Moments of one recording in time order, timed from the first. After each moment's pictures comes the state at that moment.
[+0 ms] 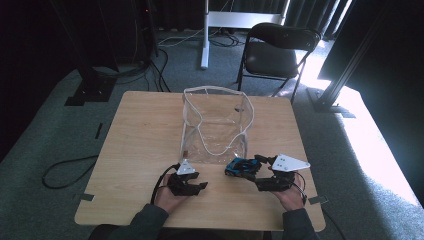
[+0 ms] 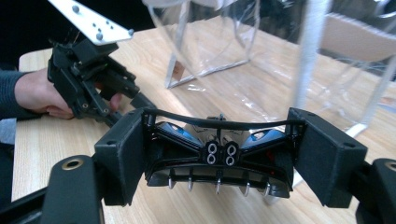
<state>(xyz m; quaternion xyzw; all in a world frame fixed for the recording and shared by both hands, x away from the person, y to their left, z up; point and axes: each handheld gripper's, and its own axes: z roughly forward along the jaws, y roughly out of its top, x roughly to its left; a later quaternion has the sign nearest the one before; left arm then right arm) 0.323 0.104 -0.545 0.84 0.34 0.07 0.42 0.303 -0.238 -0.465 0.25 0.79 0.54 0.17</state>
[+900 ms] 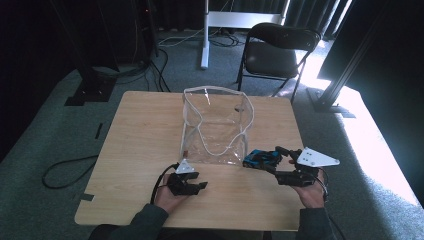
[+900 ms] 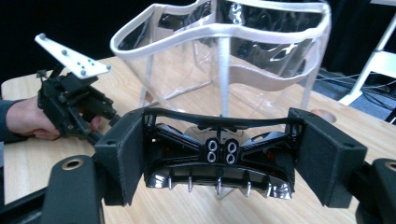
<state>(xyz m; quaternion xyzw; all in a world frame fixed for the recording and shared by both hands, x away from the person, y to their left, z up) 0.324 0.106 -0.545 0.84 0.34 0.06 0.42 0.295 -0.285 -0.425 0.27 0.76 0.55 0.21</state>
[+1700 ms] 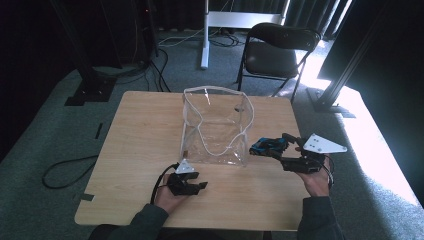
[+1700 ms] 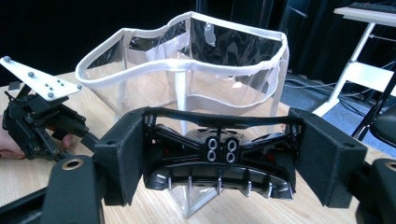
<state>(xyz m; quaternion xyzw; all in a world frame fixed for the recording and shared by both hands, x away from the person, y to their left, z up) 0.324 0.105 -0.545 0.84 0.34 0.06 0.42 0.318 -0.296 -0.400 0.28 0.75 0.55 0.24</state>
